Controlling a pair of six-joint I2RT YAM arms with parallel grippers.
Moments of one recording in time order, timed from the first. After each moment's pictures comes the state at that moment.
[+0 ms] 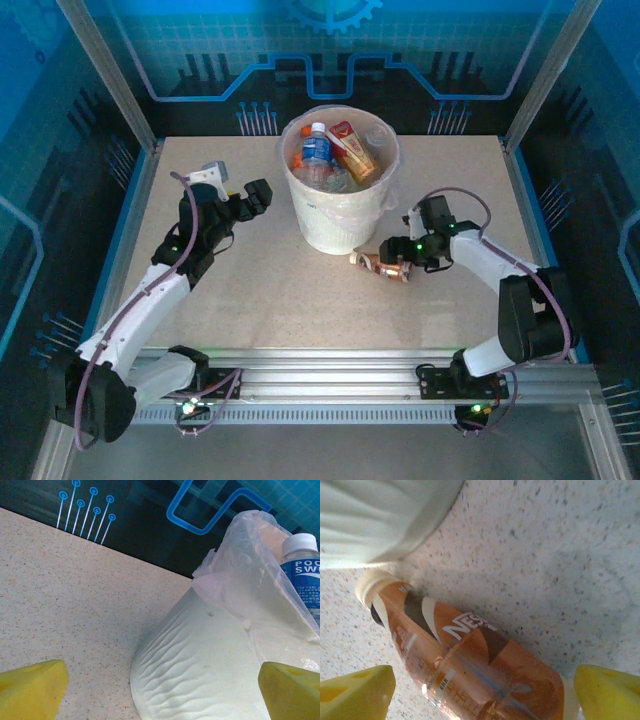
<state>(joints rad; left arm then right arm) -0.26 1.08 0.85 -0.08 -0.03 -0.58 0.22 1.49 0.87 -0.57 -0.29 0.24</state>
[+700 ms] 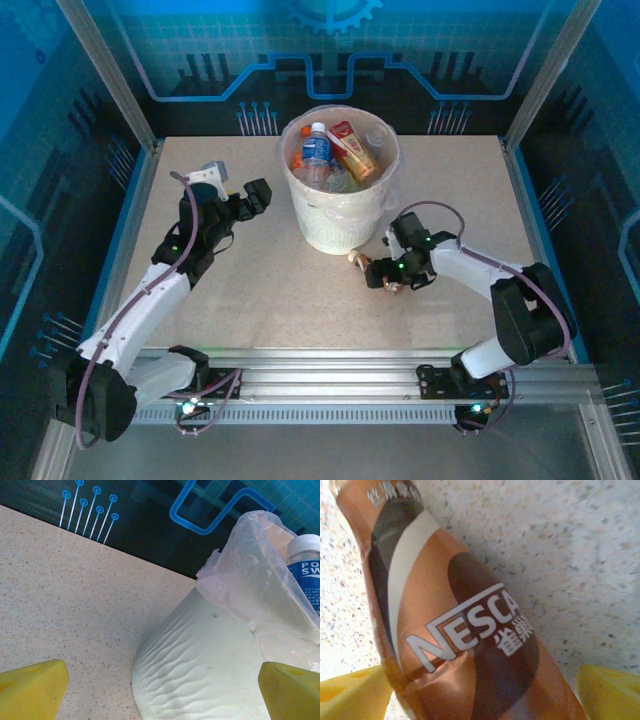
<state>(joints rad) -0.26 1.09 0.85 -0.08 -0.03 -0.59 0.43 1.51 0.82 -0.61 -0.19 0.28</state>
